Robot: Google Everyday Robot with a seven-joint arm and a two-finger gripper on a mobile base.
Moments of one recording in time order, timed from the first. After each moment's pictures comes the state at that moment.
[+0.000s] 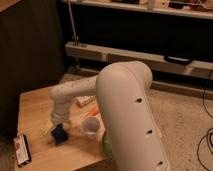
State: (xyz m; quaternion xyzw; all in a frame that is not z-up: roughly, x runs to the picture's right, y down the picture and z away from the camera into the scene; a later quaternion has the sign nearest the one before) arm -0.270 0.217 0.785 -0.49 0.07 0.43 0.76
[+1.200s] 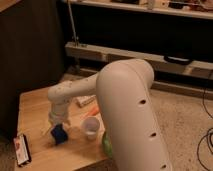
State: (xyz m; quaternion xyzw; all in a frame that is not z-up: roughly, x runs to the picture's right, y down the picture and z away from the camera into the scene) arm -0.280 0.210 0.756 -0.46 0.05 0.41 0.78
